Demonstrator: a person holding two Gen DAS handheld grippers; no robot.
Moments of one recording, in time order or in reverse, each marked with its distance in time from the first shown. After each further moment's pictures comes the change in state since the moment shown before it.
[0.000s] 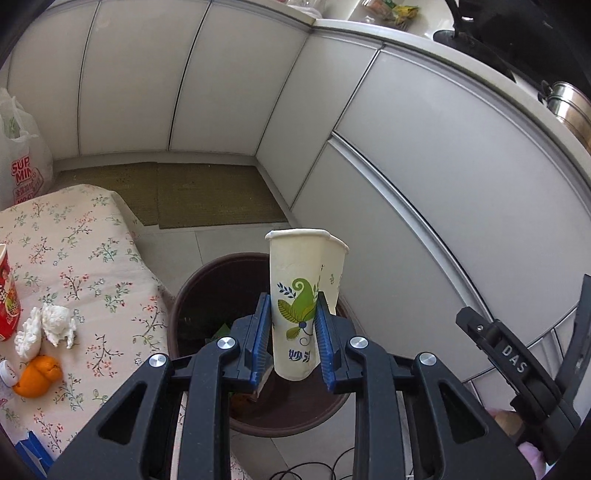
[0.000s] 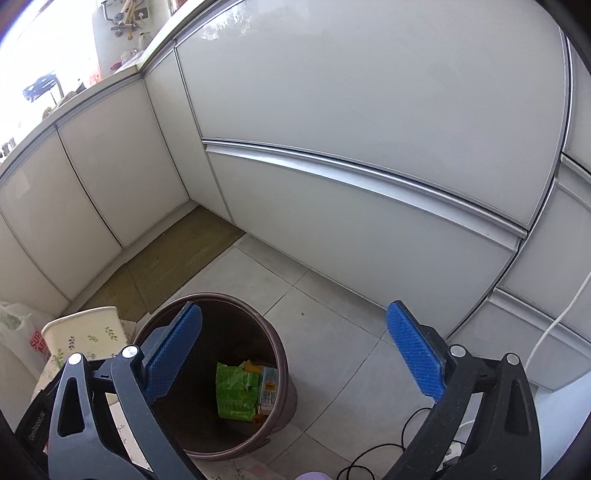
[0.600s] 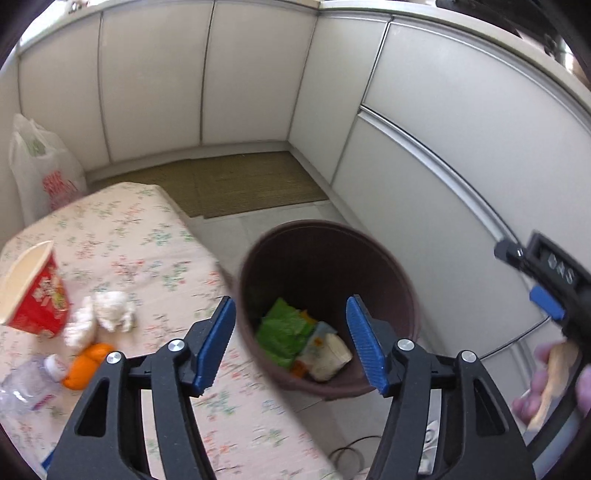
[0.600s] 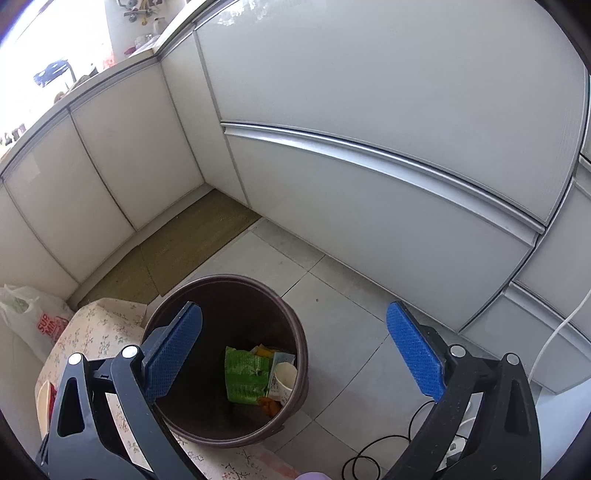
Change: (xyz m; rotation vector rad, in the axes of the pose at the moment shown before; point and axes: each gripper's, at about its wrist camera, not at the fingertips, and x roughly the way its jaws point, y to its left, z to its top) left arm -0.030 0.028 -0.038 0.121 0.037 0.190; right arm 0.002 0.026 -0.008 -0.056 0.061 0.056
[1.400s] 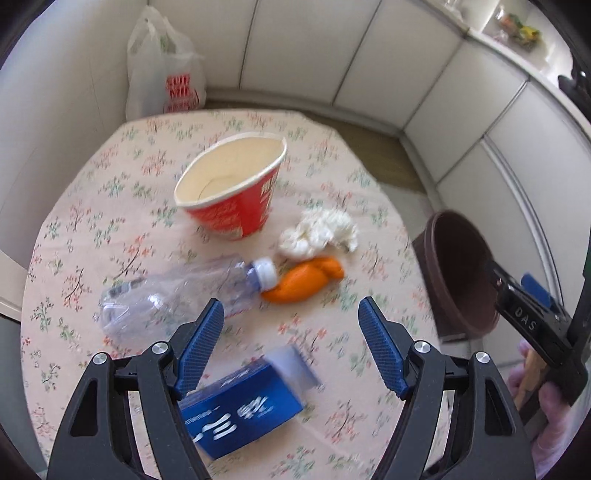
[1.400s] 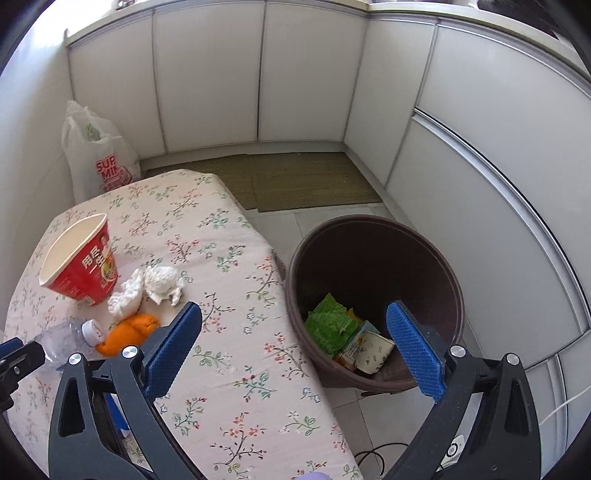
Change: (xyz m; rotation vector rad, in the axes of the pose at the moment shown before) left arm -0.085 0.222 -0.067 -0.325 0.189 0.125; right arm -0.031 0.203 -0.122 -0.577 0.058 0.177
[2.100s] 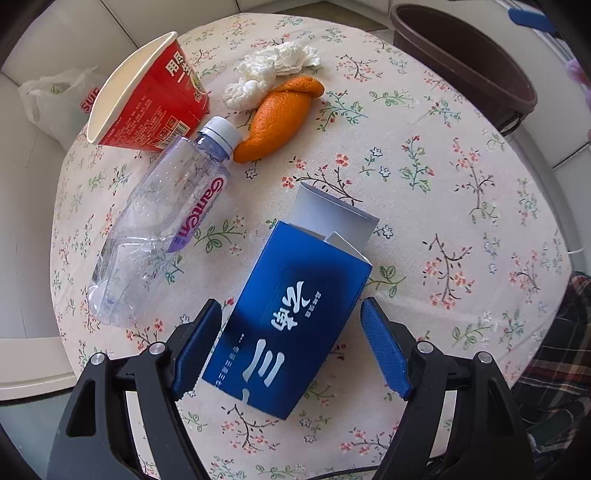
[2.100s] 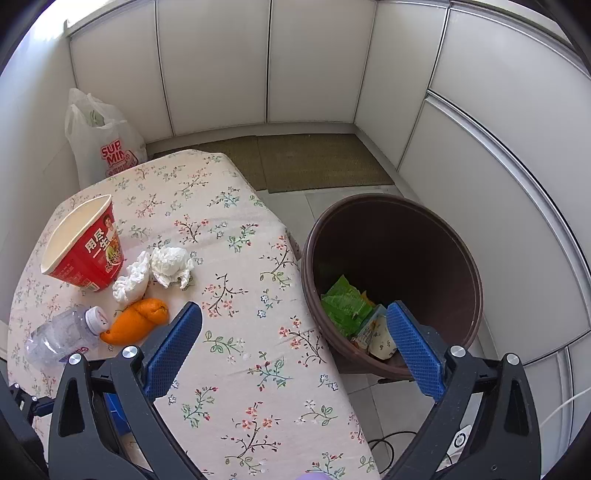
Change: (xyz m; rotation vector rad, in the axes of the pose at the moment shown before) left arm 0.070 -0.019 -0.087 0.583 0.307 0.212; right arm 0.014 0.004 -0.006 0.018 0.072 0.030
